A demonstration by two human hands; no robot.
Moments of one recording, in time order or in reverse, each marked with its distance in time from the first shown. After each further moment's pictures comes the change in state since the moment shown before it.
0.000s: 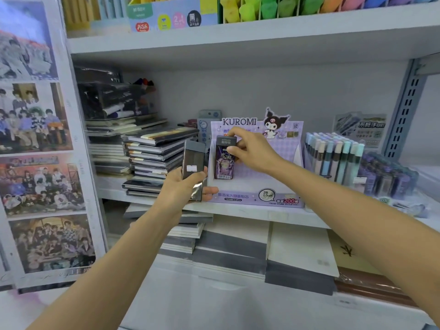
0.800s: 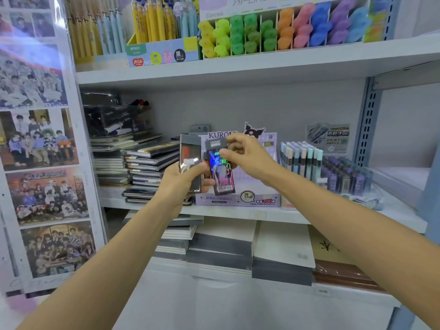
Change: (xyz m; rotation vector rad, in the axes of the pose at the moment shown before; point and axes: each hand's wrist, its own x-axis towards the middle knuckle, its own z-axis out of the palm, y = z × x) left_hand -0.033 0.040 0.029 0.013 -0.064 0.130; right_hand -0.048 -0.034 -0.042 0.447 0.034 0.041
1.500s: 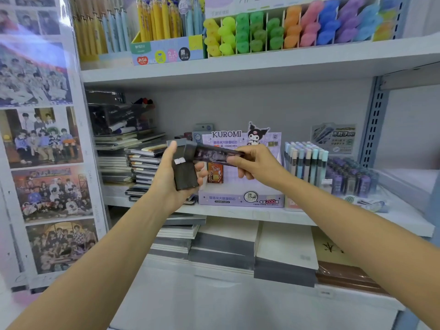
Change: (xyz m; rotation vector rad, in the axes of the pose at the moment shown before) left_hand 0.006 0.011 -0.013 -0.436 0.002 -0.290; right_hand -0.005 0.026 -0.011 -0.022 -0.071 -0.046
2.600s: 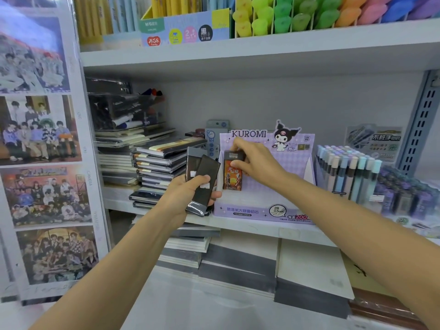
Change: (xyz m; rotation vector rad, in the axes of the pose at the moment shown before) left_hand 0.053 -0.017 -0.045 0.293 0.055 0.038; right_hand 0.073 0.041 0.039 -0.553 0.017 -0.127
